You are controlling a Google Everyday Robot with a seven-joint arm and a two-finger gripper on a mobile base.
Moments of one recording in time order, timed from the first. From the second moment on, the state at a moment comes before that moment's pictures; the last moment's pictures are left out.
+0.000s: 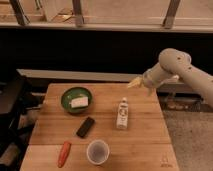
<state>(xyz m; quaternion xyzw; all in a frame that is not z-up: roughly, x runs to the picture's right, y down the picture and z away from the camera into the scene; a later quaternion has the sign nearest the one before) 0.187 0.018 0.766 -0.33 0.06 0.74 0.59</state>
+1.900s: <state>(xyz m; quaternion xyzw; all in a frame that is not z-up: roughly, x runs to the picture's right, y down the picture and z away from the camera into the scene) 0.187 0.018 0.766 -0.33 0.06 0.74 0.59</state>
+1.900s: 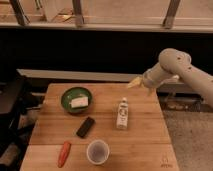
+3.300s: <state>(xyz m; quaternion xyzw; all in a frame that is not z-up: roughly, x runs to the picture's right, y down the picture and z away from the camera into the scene) 0.051 0.094 0.696 -0.42 0.04 0.58 0.69</state>
